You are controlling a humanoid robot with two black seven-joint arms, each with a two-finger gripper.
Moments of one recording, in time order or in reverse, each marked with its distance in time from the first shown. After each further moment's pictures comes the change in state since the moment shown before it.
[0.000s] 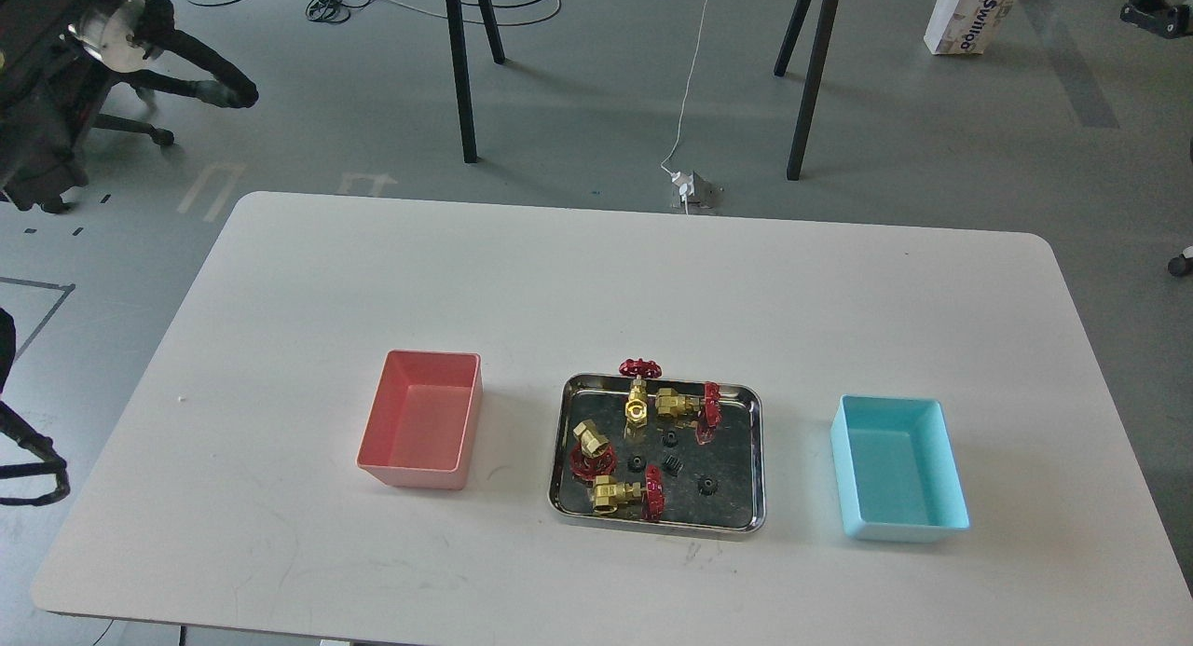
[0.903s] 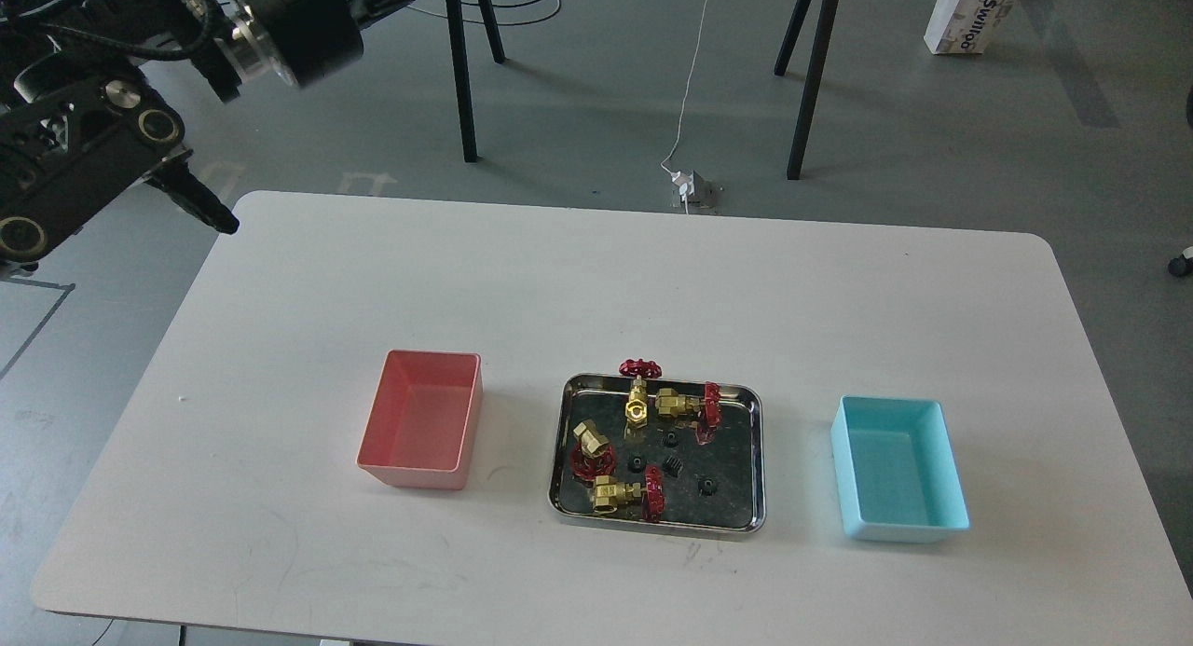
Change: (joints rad) left arm 0.235 0.161 0.061 -0.494 0.614 0.145 -0.436; right arm 0.086 0.007 -0.008 0.032 -0.005 -0.023 0.001
